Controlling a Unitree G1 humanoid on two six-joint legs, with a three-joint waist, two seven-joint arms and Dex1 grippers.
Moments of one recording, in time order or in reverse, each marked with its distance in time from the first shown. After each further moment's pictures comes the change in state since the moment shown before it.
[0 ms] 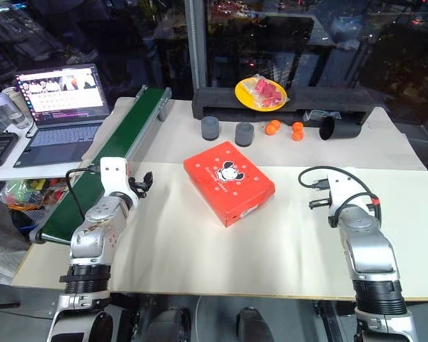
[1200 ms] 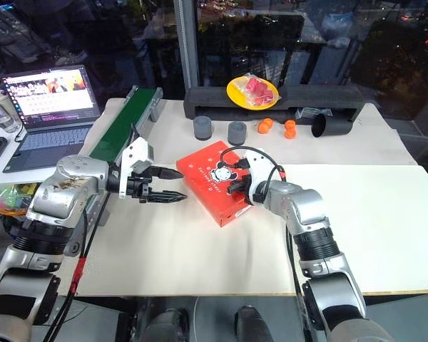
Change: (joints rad) left arm -0.243 0.453 -0.322 0.058 -0.158 -0.027 -1.141; right arm -0.433 0.233 0.291 0.254 0.334 0.131 0.285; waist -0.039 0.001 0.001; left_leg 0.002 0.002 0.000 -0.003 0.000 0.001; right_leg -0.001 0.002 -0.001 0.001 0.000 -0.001
